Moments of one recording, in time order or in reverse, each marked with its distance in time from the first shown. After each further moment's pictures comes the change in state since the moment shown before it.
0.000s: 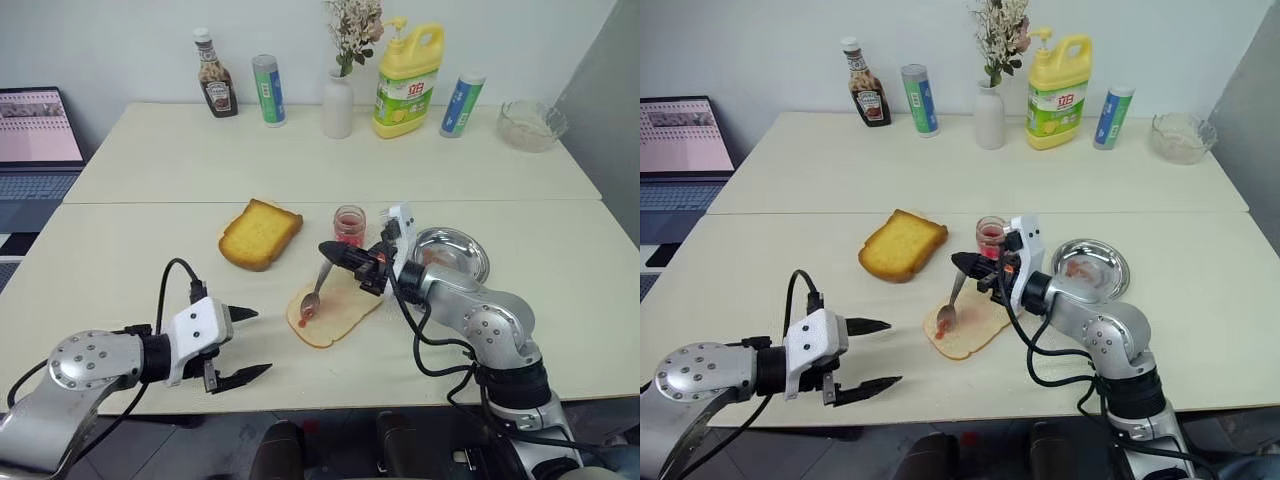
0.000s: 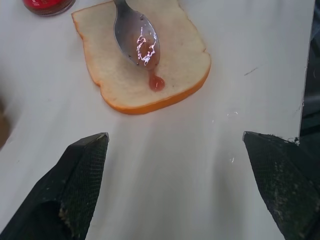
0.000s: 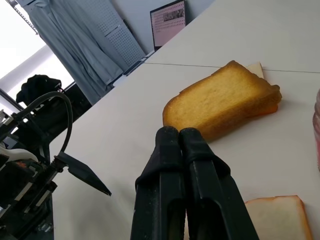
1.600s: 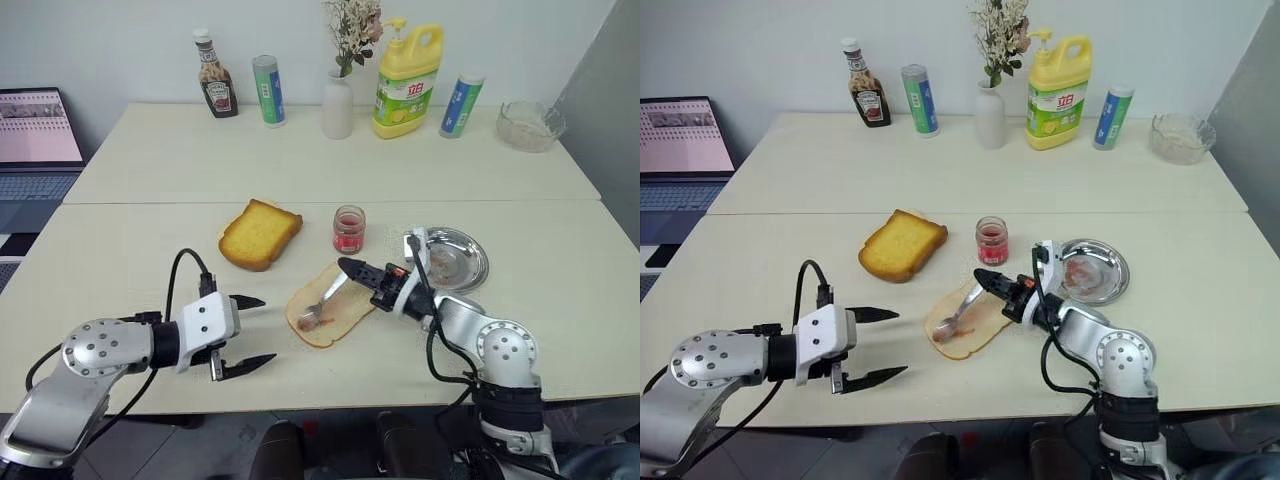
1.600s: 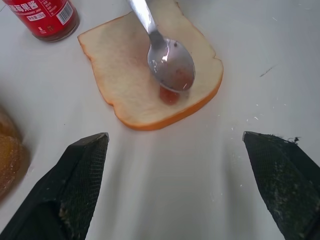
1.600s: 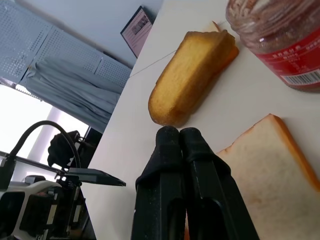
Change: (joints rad) left arm -0.080 -0.005 -0.059 0.091 0.059 -0.136 -0.017; right arm 0.126 0.193 -0.238 0.058 0.260 0.184 -0.257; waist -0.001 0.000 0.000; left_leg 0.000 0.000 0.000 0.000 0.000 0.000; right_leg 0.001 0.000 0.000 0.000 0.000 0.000
